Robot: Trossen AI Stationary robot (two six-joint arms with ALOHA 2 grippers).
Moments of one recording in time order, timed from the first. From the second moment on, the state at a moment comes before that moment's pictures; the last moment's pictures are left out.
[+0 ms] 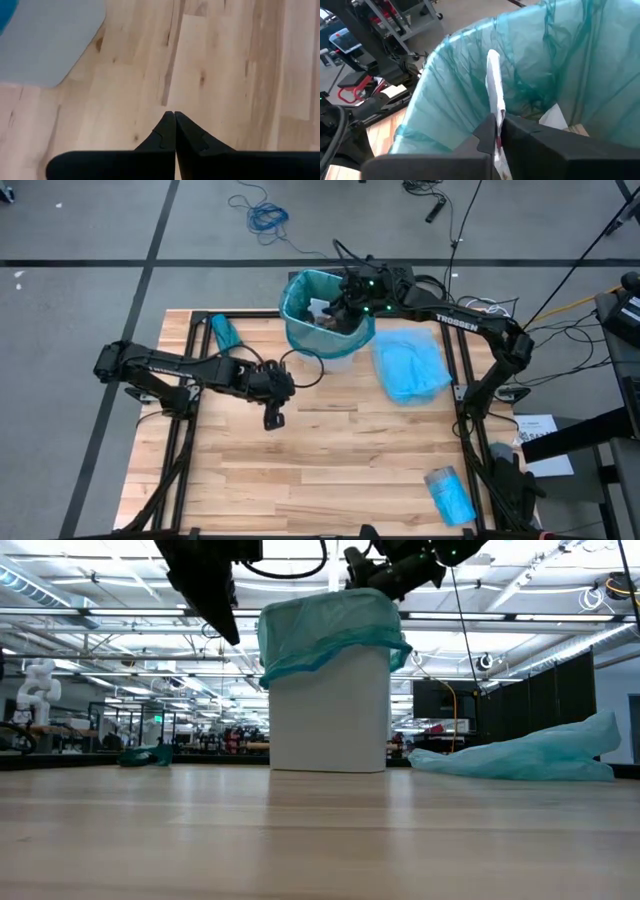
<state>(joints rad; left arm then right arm) -0.09 1.38 1.15 -0.82 -0.14 -0.20 -0.54 1.64 1.45 -0.25 -0.34 0.23</state>
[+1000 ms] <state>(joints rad) -0.02 1.37 1.15 -0.80 -0.14 -0.12 -0.53 1.48 1.45 -0.45 -0.34 0.25</state>
